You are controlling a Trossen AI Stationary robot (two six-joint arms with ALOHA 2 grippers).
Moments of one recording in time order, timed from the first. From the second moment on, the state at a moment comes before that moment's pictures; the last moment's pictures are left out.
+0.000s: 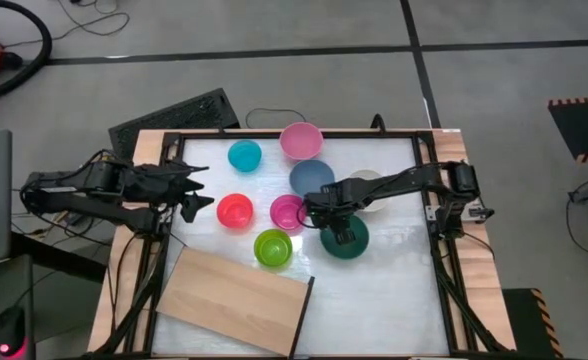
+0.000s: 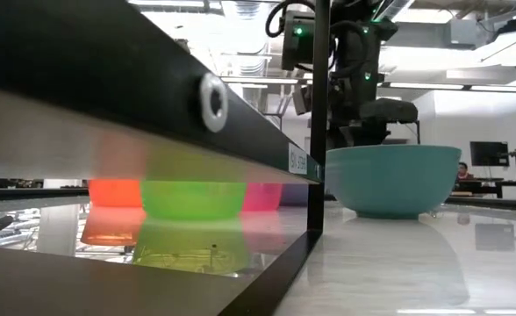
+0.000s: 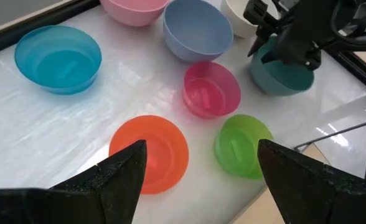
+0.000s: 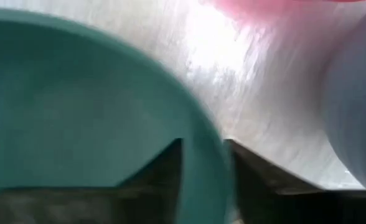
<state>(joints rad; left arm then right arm) -0.05 0.72 1.00 -0.99 -0.30 -0.72 -0.02 1.84 1.30 -0.91 0.11 -0.28</state>
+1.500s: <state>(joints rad) -0.05 0.72 1.00 -1.31 -0.52 -0.90 0.09 2.21 2.33 -0.87 0.05 0.48</state>
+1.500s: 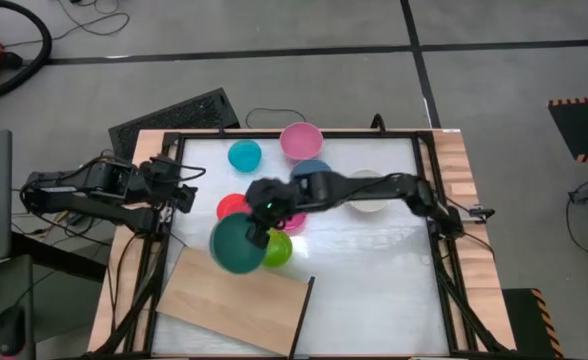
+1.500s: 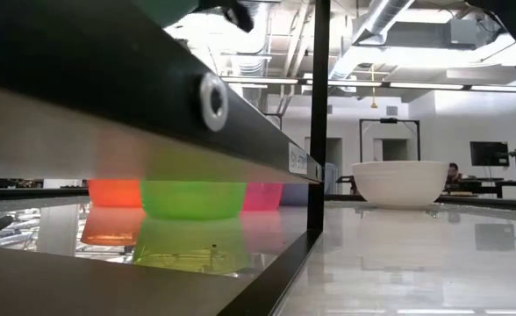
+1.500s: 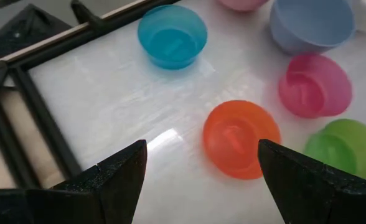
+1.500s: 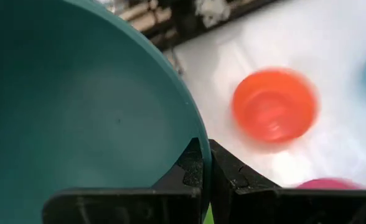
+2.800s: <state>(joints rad) -0.05 0.72 1.00 -1.32 -0.52 -0.99 0.29 2.35 2.33 -1.08 -0.02 0.59</state>
